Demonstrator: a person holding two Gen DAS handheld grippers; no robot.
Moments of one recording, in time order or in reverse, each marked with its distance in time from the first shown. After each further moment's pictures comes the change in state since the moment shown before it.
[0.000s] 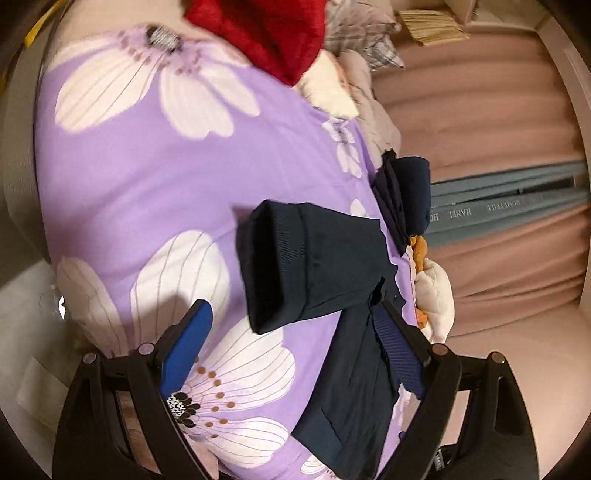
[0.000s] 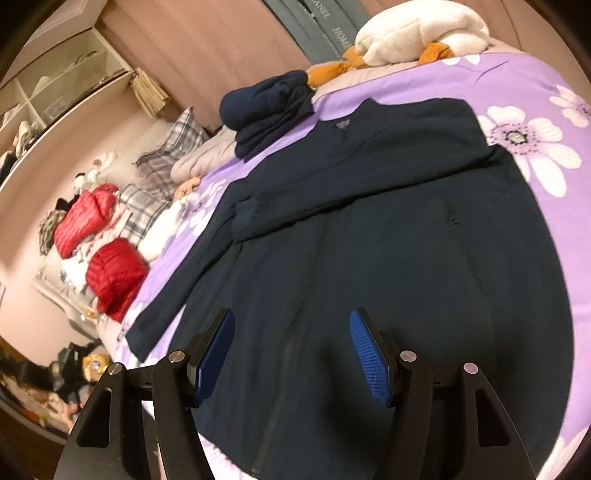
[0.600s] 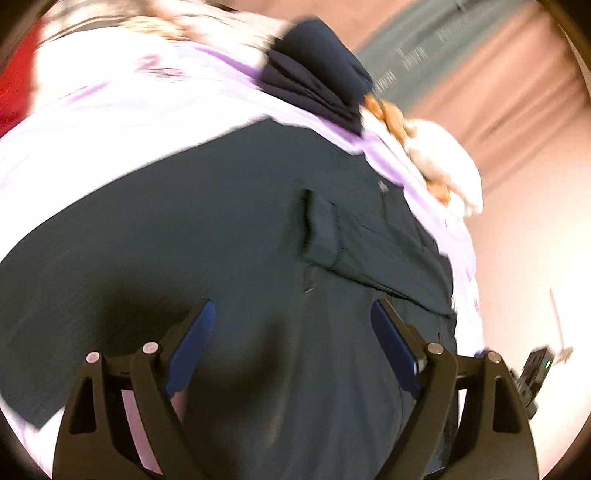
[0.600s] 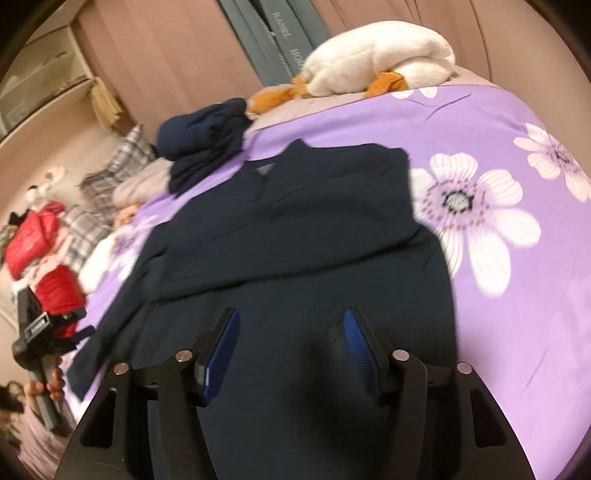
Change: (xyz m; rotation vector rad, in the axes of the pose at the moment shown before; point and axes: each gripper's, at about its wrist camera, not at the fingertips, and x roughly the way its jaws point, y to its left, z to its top) left arm 0.175 -0.188 -0.060 0.590 0.214 0.096; right arm -0.016 -0.067 0.052 -0.019 -0.074 -0.189
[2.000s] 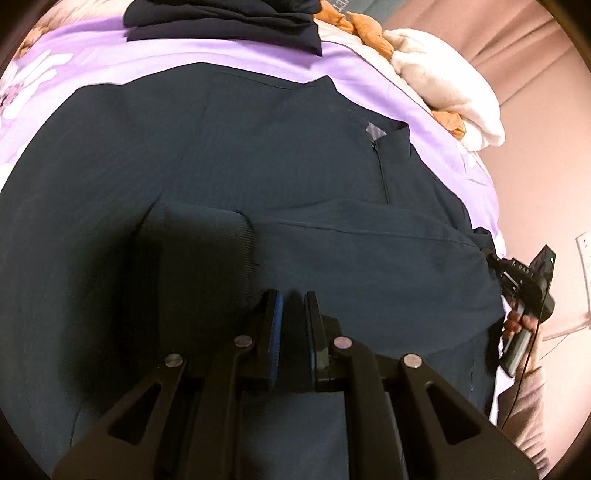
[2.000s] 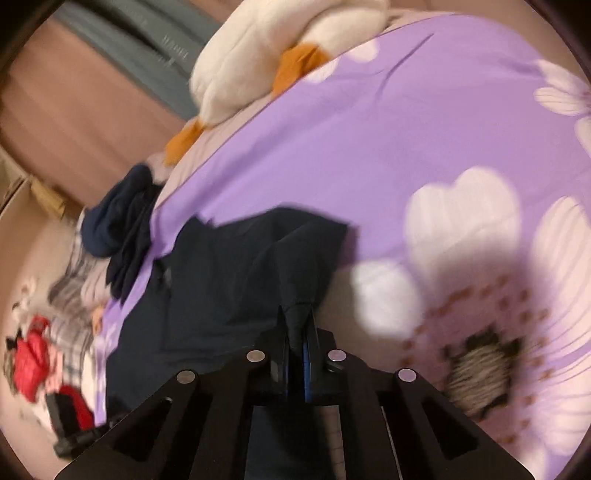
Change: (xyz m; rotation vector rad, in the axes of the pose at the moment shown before) left arm 0.252 -0.107 0.088 0.258 0.308 0.015; right arm 0.141 -0.153 0.149 0.353 -0.023 -0.012
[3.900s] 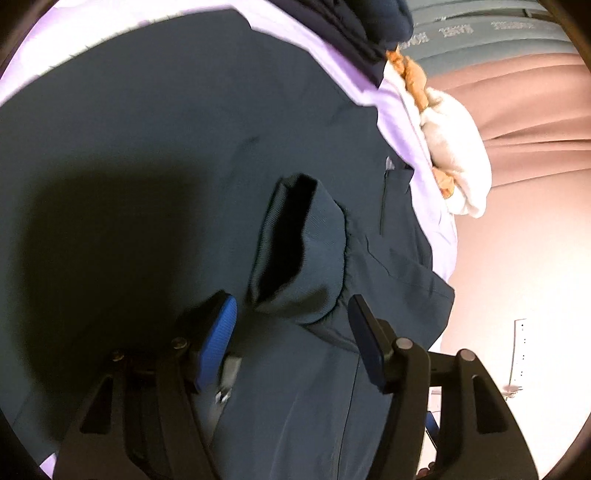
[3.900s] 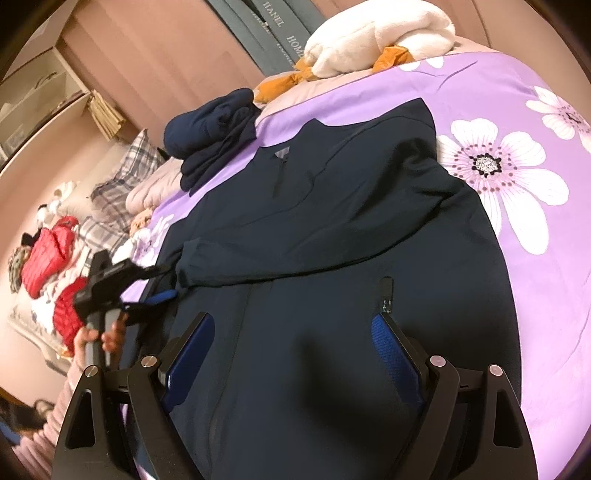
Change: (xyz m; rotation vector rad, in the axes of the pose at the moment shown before) left arm -0.037 0.062 -0.046 -0.395 0.011 -0.210; right arm -0.114 0.095 -0.183 -0.266 0.073 0.064
